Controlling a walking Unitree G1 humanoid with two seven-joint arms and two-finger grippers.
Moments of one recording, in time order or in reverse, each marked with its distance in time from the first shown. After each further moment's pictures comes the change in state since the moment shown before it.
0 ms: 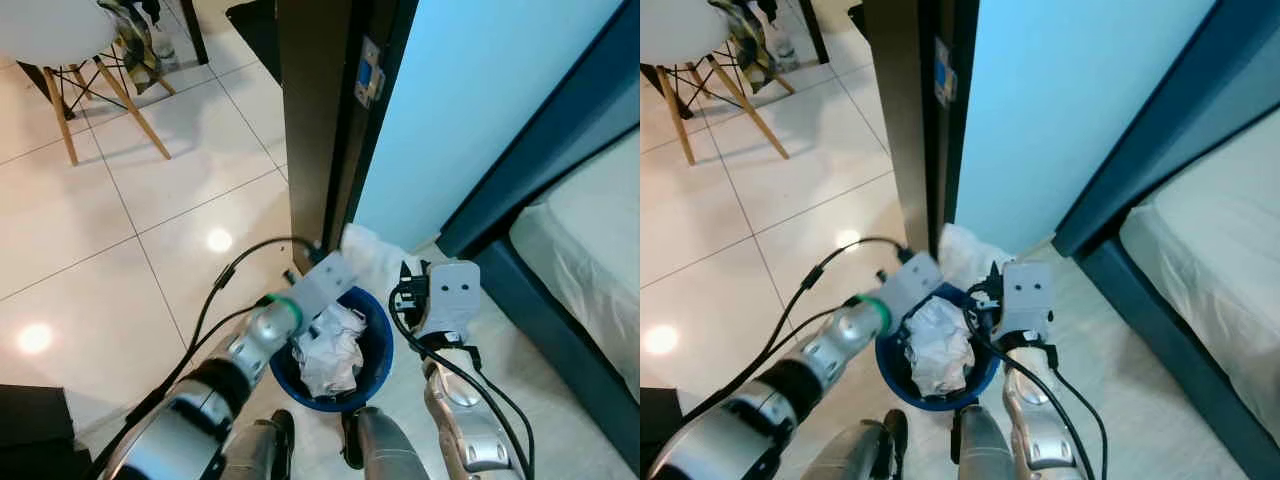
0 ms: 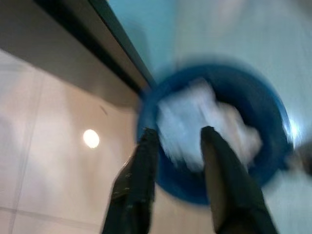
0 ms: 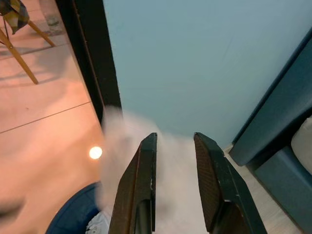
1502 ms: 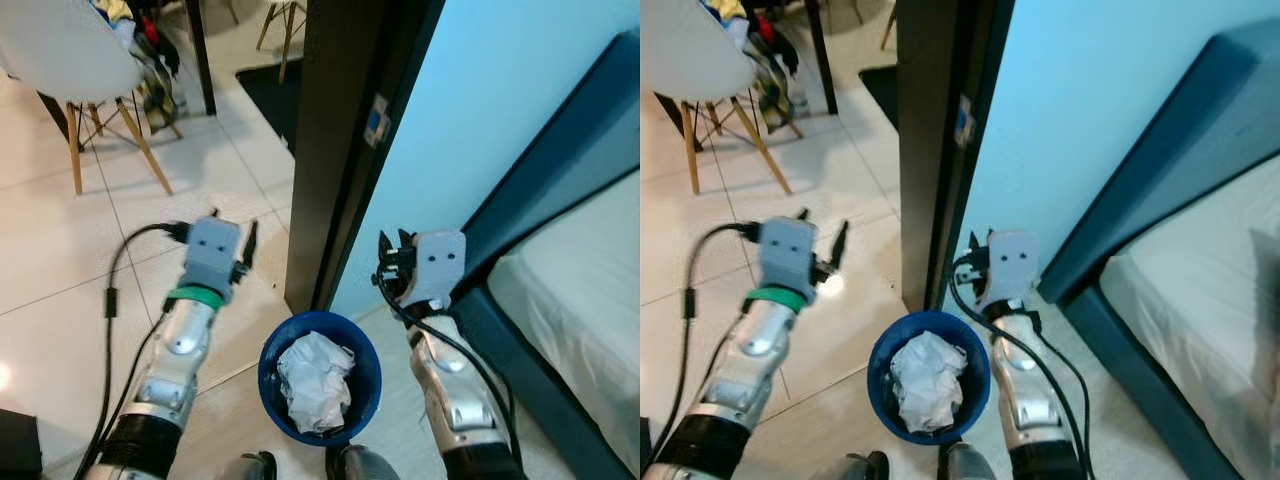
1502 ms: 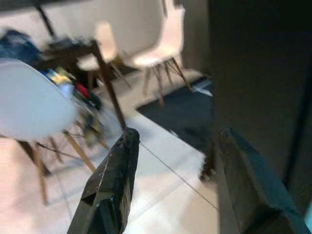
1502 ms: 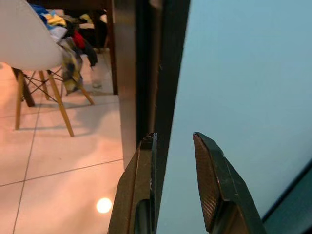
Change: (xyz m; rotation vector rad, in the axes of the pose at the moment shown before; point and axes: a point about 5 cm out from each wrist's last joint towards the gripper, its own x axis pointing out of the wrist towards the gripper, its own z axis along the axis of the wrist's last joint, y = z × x) left arm -0.103 0.096 0.030 -0.300 -0.554 0.774; right arm 0.027 0.014 0.022 0.047 -0.098 0.120
